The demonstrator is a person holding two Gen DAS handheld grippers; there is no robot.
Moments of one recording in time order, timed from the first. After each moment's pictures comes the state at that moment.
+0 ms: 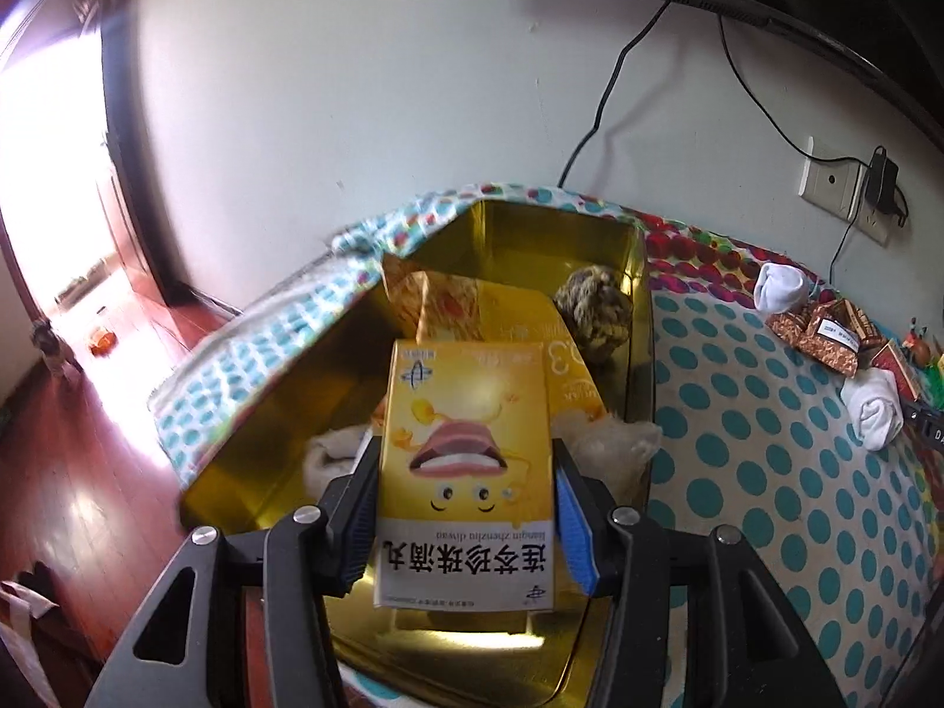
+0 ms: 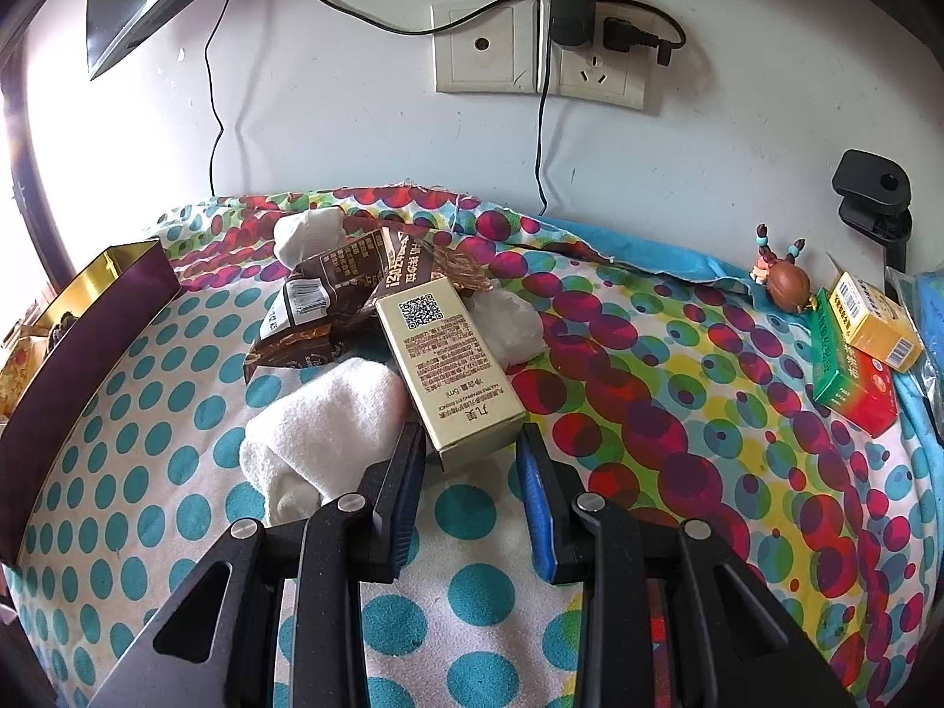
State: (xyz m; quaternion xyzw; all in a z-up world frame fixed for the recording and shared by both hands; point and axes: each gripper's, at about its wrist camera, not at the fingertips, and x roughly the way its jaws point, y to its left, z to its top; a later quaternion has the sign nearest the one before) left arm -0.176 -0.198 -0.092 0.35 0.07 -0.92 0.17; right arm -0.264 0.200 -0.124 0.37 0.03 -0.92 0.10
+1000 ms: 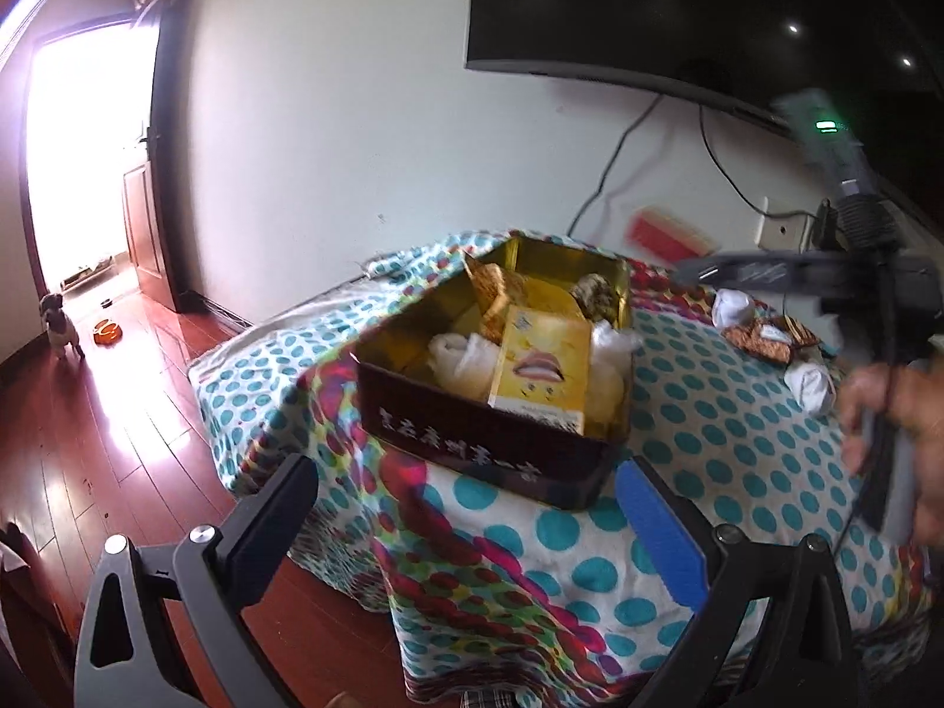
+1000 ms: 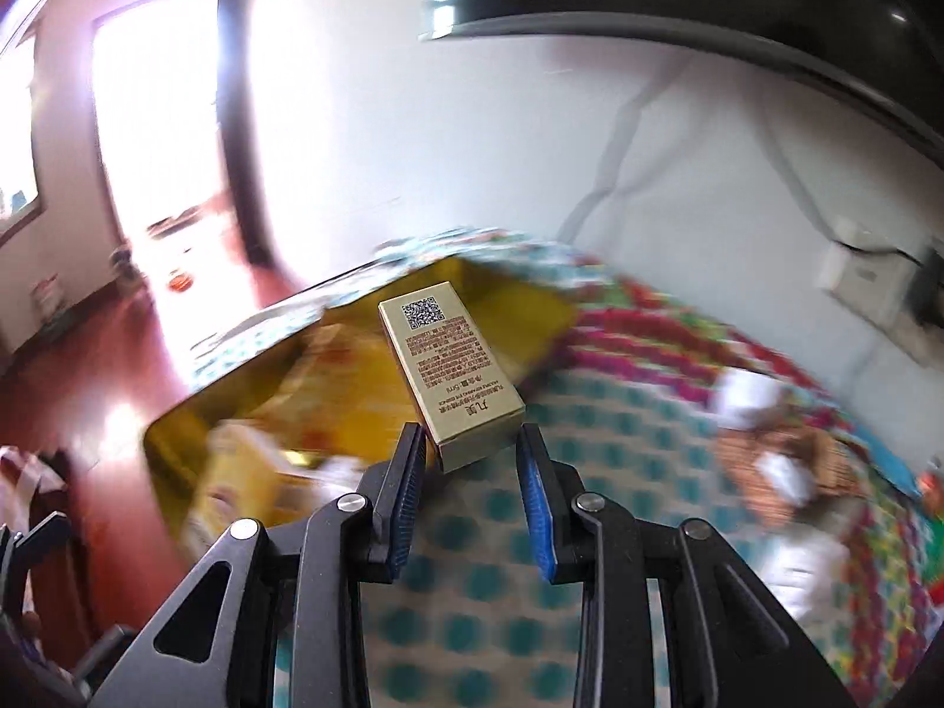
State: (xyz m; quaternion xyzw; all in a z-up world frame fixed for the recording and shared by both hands) left arm -0.030 -0.197 -0.081 0.26 0.10 -0.94 0.18; right arm -0.174 -0.047 -0.059 0.31 0.14 -0.88 0.33
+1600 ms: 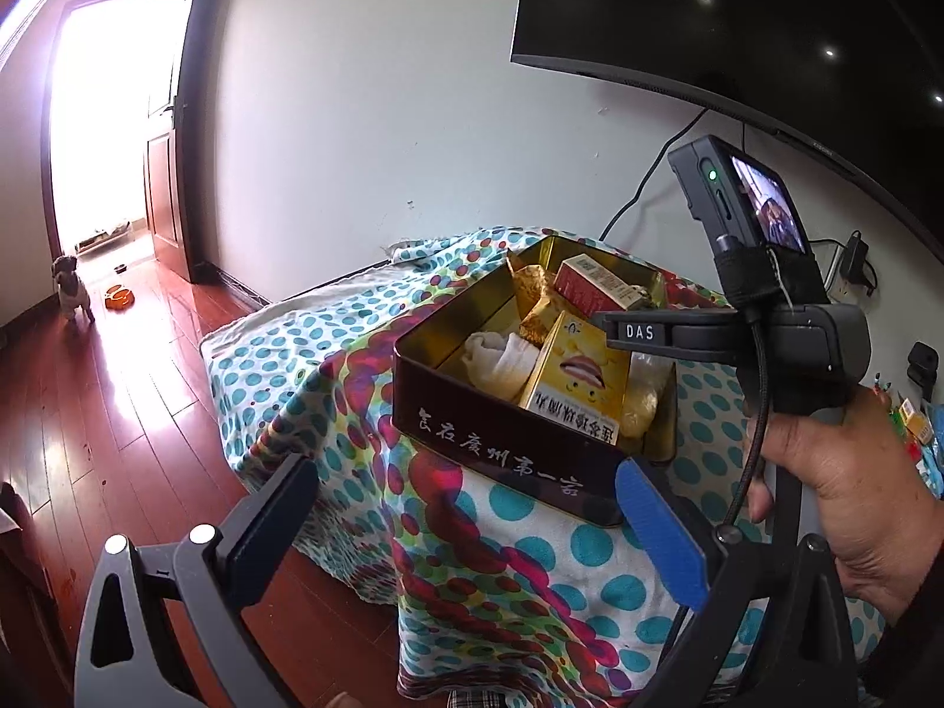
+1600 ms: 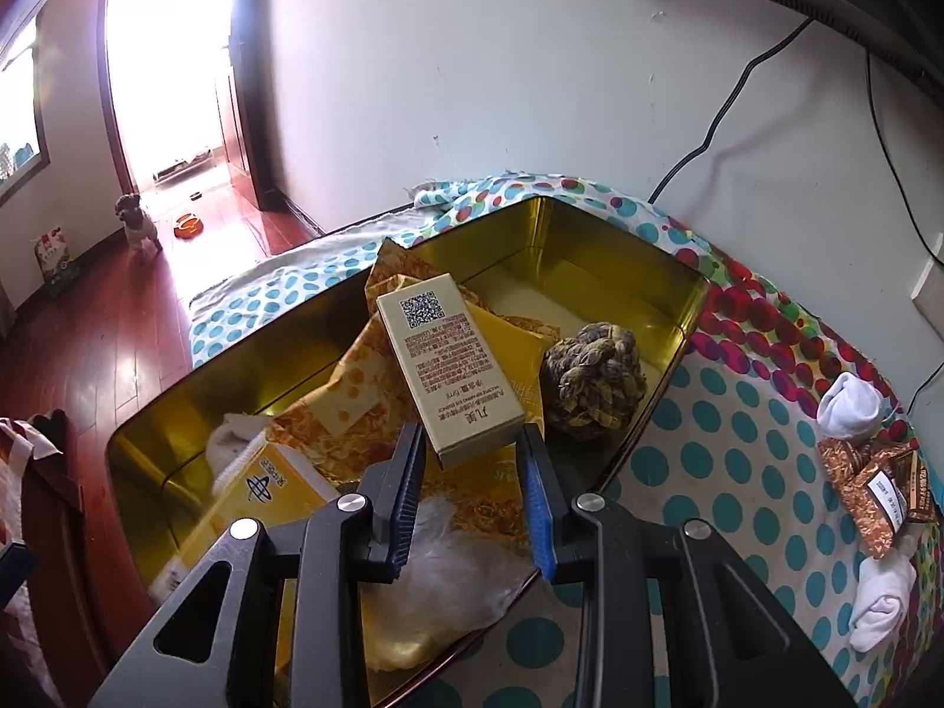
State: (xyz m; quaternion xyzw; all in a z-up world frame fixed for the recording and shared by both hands) left arm -0.033 -0.217 -0.088 0.27 0.13 -0.93 0.20; right arm -0.189 -0.120 -0.106 0.35 0.17 -0.86 0.34
